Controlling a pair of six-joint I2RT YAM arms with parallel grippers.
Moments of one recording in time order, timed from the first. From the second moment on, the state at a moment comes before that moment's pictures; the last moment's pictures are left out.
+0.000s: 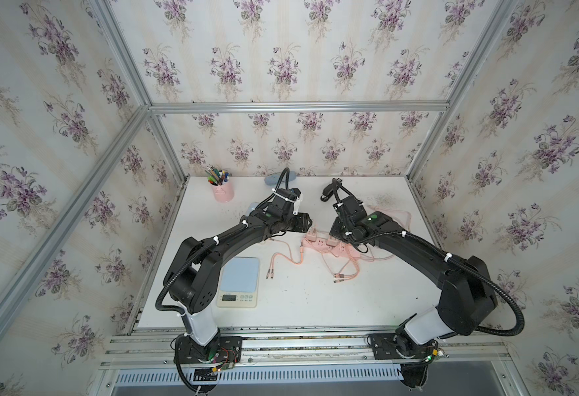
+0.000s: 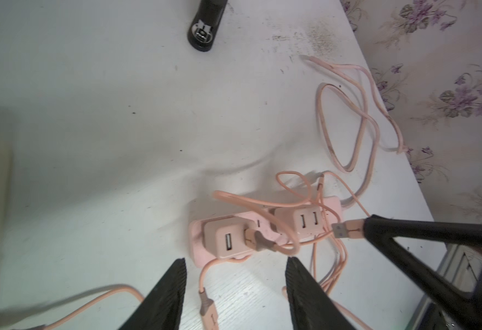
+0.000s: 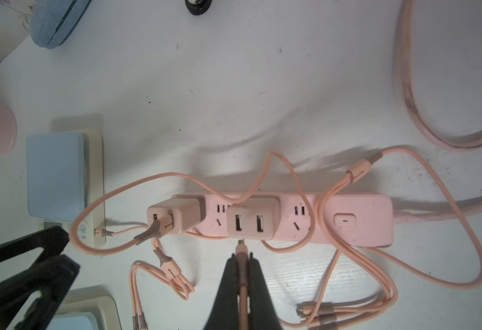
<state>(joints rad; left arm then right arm) -0.61 1.79 1.33 -0.30 0.23 -0.42 0.61 1.56 1.20 -0.71 0.20 0.95</state>
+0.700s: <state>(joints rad) -0.58 1.81 1.28 -0.26 0.32 -0.49 0.66 1.65 1.21 -0.71 0.39 1.03</state>
